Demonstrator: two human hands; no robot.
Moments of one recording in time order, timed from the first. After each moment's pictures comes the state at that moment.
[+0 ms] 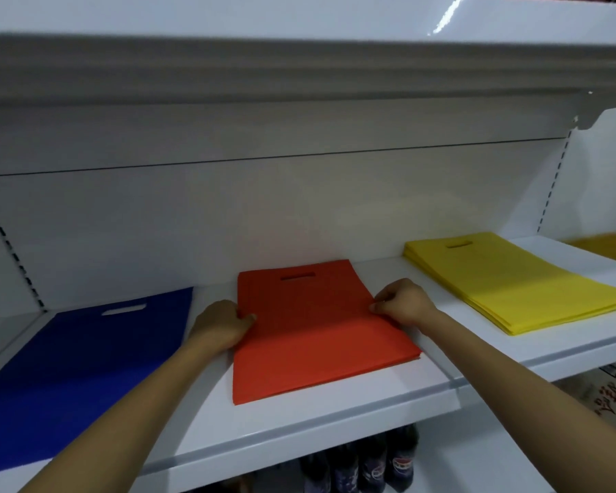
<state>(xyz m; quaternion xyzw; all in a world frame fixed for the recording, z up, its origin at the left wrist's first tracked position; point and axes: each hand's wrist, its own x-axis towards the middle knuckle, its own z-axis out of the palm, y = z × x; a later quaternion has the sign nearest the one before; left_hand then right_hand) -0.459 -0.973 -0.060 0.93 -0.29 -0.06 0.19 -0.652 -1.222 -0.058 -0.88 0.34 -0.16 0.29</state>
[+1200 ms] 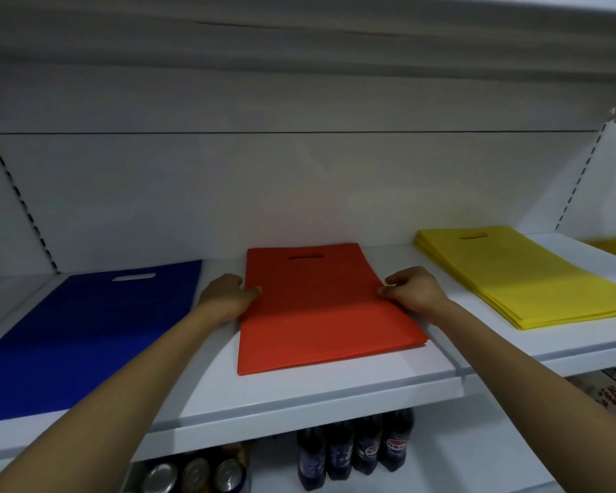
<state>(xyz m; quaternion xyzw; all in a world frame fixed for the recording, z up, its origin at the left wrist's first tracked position) -0.462 -0.969 -0.059 0.92 -0.25 -0.11 0.30 -0.652 -1.225 -0.062 -0.86 0.35 -0.19 0.32</state>
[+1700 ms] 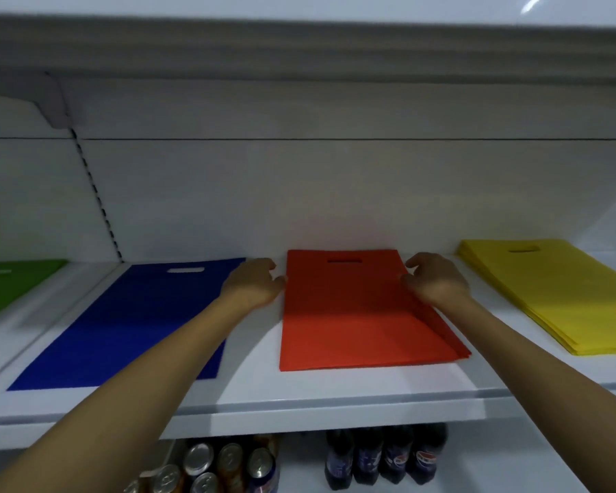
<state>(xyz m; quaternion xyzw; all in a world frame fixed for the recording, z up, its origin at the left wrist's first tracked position) -0.461 -0.946 -0.028 0.93 -0.27 -0.05 0.24 -0.621 -1.196 -0.028 -0.90 0.34 -0.18 0.20</state>
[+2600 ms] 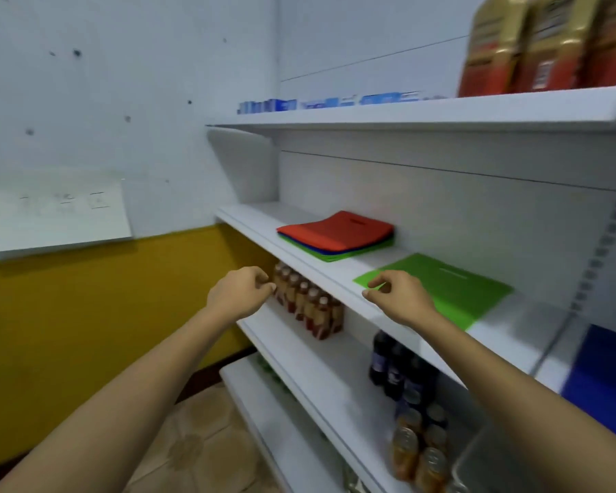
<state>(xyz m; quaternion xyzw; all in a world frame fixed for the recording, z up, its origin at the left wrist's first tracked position) -0.522 -0.246 -0.001 0.95 0.18 0.15 0.20 -0.416 -0.499 -0.007 -0.92 -0.19 -0.07 0.32</state>
